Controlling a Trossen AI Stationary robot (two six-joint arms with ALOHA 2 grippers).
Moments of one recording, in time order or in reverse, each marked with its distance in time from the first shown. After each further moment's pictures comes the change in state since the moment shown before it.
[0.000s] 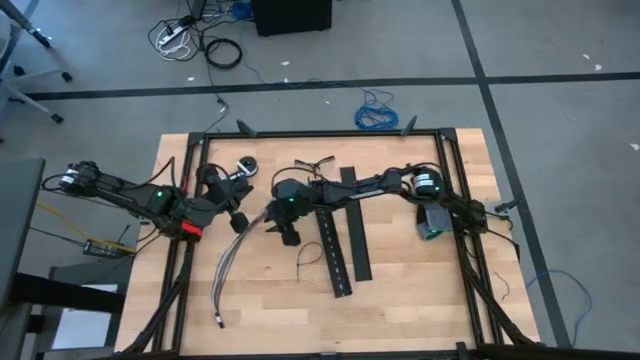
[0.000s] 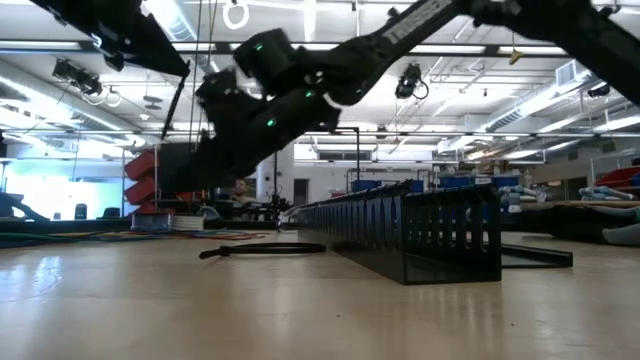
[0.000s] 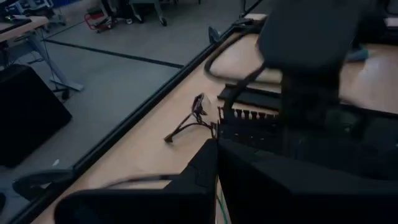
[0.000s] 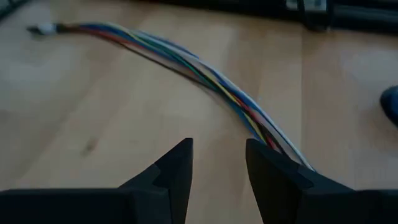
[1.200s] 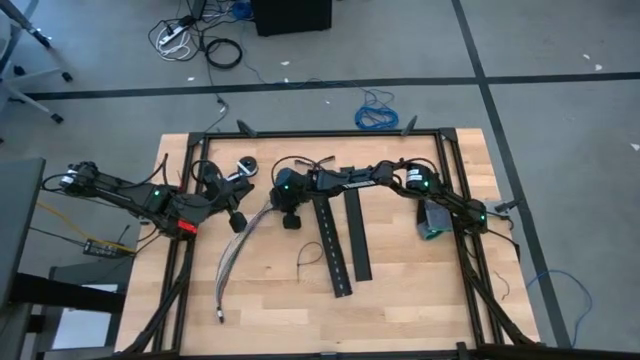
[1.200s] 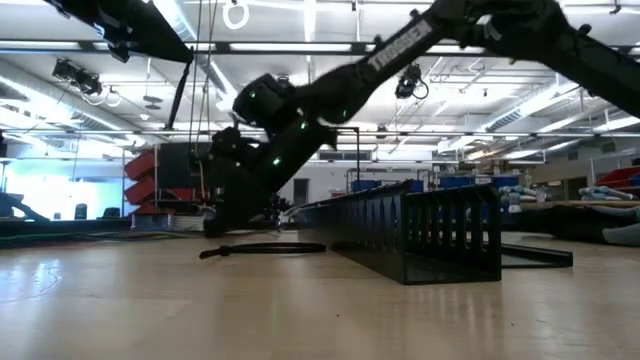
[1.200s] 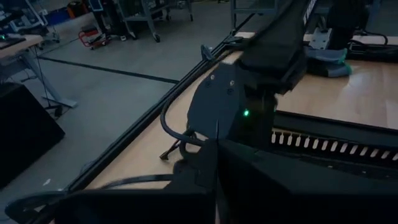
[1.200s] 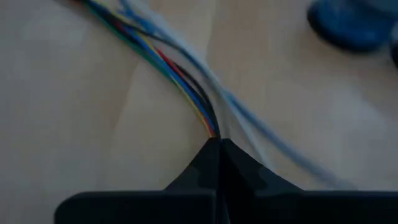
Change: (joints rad) left arm -0.001 -0.025 0.000 0.083 0.013 0.102; right arm -0.093 0.082 0.104 -0.270 0.158 -0.098
